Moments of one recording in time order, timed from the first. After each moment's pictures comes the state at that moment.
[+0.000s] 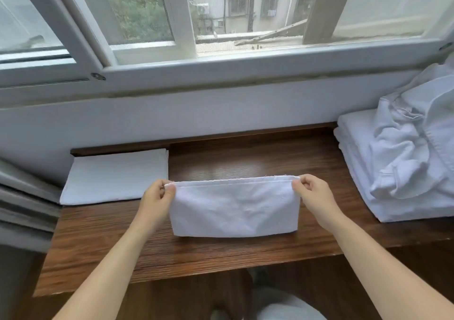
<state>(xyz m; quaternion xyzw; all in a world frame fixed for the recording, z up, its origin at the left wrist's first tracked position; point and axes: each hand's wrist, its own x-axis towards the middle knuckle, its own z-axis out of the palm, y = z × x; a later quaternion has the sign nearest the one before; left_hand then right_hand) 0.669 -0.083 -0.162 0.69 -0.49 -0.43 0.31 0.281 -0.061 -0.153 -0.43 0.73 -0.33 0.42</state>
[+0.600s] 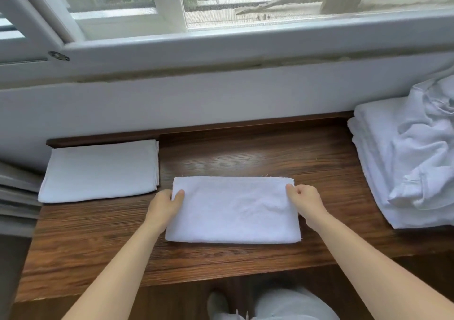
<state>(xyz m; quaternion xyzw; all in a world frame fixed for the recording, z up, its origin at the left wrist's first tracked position) 0.644 -0.123 -0.233 0.78 -0.48 -0.39 0.10 0.284 -0.104 -0.232 -0.34 0.80 -0.20 0.45</state>
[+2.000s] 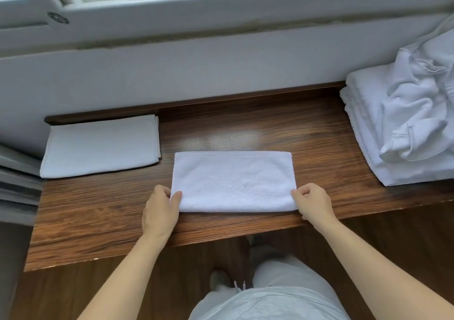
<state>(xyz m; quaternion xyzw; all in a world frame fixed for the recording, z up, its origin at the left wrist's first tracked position) 0.651 -0.024 -0.236 0.80 -0.52 -0.28 0.12 0.294 0.002 -0.241 -0.36 0.85 -0.17 0.35</state>
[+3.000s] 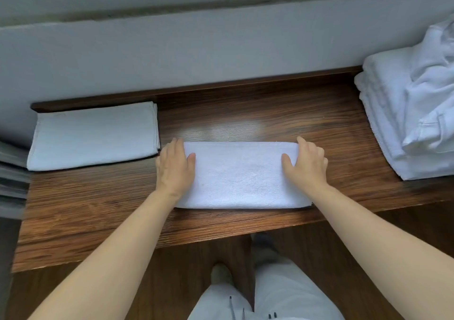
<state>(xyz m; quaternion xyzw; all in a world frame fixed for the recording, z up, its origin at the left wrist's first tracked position) 0.637 -0.108 -0.265 0.70 -0.68 -0.20 0.08 0.316 -0.071 -0.262 -0.54 0.82 -0.09 0.19</state>
